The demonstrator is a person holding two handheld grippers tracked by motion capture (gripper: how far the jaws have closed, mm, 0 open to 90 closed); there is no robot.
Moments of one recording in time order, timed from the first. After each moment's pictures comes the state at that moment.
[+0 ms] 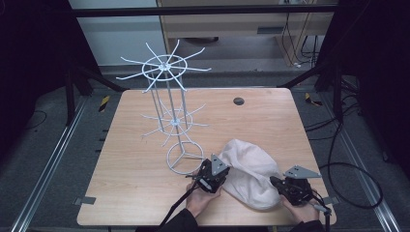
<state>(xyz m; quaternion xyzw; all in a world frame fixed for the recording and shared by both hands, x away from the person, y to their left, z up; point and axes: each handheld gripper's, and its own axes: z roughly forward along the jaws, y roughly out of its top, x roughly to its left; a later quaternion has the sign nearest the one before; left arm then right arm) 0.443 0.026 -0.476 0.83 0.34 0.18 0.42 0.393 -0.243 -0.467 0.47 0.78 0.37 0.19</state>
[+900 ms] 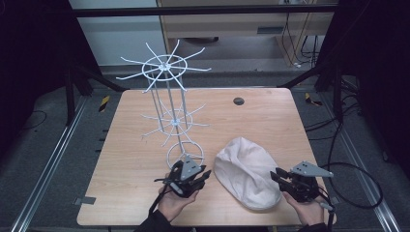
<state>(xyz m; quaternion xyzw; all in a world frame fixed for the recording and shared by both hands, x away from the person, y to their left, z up) 0.410 0.110 -0.431 0.82 0.33 0.19 0.44 0.391 -0.250 -0.439 0.46 0.75 0.42 0.22</state>
